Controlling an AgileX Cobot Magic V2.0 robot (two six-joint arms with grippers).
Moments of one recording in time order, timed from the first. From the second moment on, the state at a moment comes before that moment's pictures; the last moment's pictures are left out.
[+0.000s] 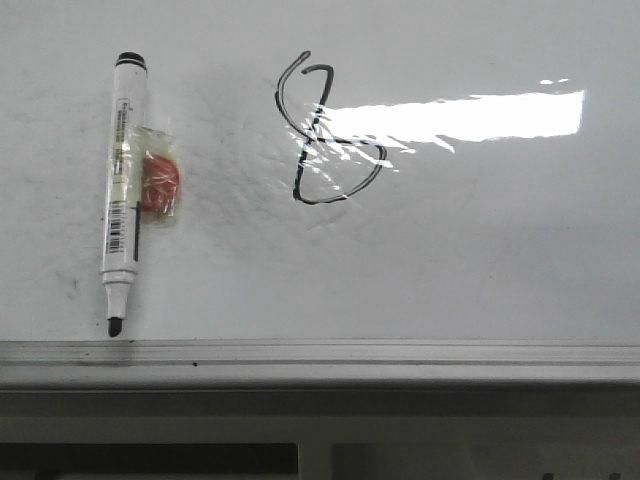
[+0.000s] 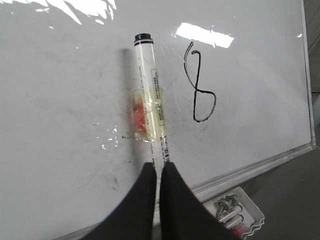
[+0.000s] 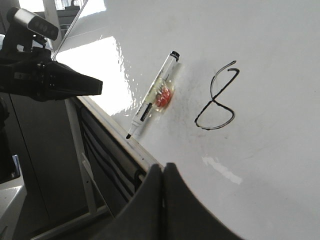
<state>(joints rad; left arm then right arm) -0.96 0.54 -0.04 -0.52 -0.37 0.01 0.87 0.17 -0.11 -0.03 0.03 0.02</state>
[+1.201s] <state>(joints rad) -0.84 0.29 -0.01 -0.52 -0.23 0.01 0.87 0.13 -0.09 -0.03 0.04 0.02</state>
